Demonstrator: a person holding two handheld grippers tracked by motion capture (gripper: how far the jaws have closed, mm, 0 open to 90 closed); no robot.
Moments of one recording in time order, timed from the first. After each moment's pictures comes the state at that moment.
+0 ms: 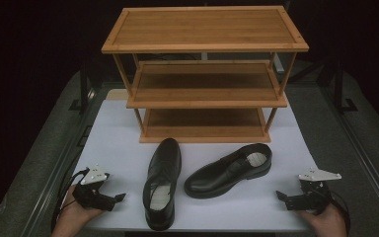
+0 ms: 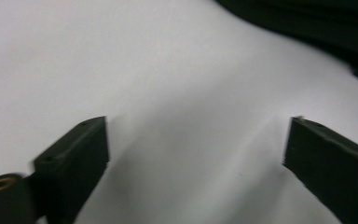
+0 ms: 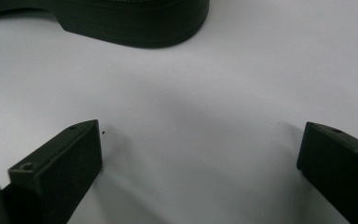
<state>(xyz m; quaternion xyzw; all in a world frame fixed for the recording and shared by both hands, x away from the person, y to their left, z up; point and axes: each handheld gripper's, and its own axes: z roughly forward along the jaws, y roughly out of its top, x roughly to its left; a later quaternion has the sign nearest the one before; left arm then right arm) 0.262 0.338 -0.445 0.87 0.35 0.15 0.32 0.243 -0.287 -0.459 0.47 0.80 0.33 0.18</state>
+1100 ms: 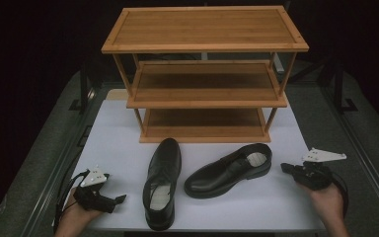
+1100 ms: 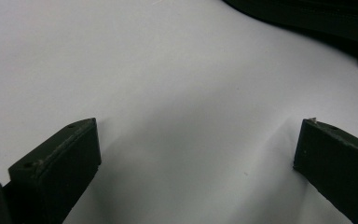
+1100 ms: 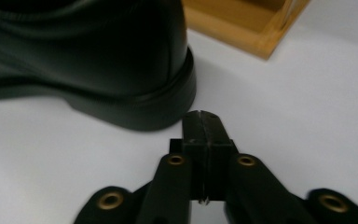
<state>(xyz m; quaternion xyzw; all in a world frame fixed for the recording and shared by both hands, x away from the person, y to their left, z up) 0.260 0.341 -0.451 0.86 0.35 0.15 0.34 0.285 -0.295 -0.430 0.43 0.79 0.39 0.17</state>
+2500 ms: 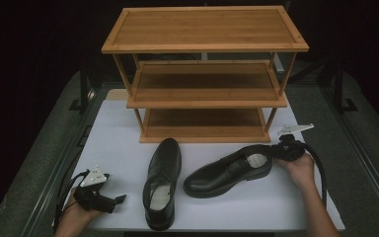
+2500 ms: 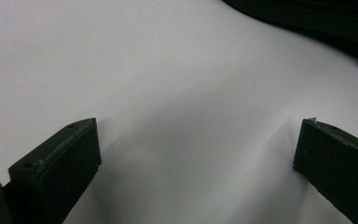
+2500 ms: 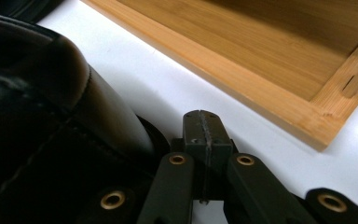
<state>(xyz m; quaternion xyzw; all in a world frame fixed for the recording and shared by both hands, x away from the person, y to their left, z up) 0.261 0.342 -0.451 0.86 0.35 0.15 0.34 0.377 -0.266 -0.445 0.39 0.82 0.42 0.07</state>
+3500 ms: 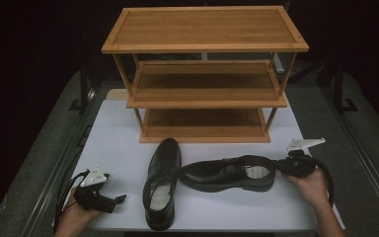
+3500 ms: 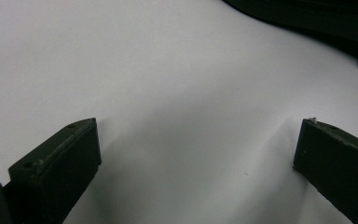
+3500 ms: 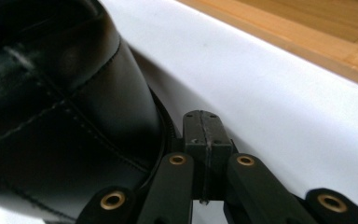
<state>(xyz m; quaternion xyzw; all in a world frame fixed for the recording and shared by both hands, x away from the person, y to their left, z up) 0.260 0.342 -0.451 0.86 0.35 0.15 0.34 0.327 -0.278 -0.445 0.37 0.83 0.42 0.05</state>
